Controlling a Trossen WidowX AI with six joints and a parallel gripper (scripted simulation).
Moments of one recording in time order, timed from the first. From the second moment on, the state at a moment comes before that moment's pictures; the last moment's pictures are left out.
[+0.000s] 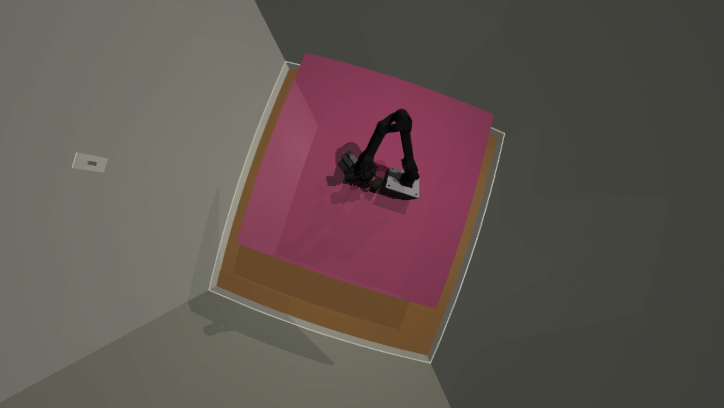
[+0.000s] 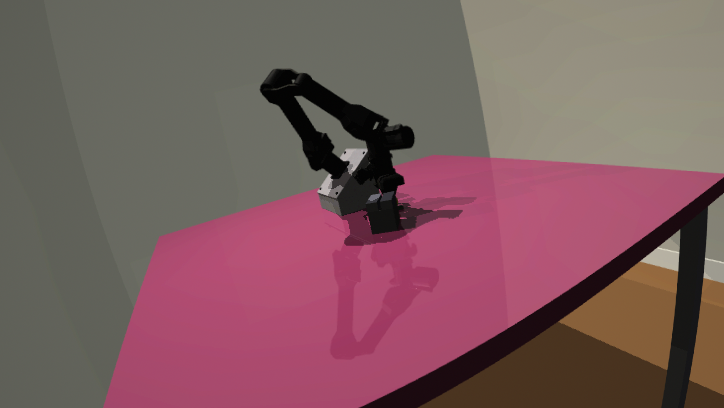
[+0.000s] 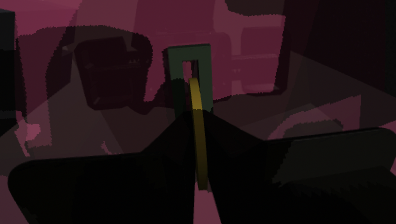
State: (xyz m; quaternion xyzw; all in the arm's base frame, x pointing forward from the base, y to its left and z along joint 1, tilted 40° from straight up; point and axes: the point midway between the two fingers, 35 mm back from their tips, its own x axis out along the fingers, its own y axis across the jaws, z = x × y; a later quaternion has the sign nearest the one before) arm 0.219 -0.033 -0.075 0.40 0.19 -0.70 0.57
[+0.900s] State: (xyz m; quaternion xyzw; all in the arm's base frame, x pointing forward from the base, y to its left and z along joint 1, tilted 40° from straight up) arm 0.224 -0.002 -0.042 0.39 0.20 -0.70 0.57
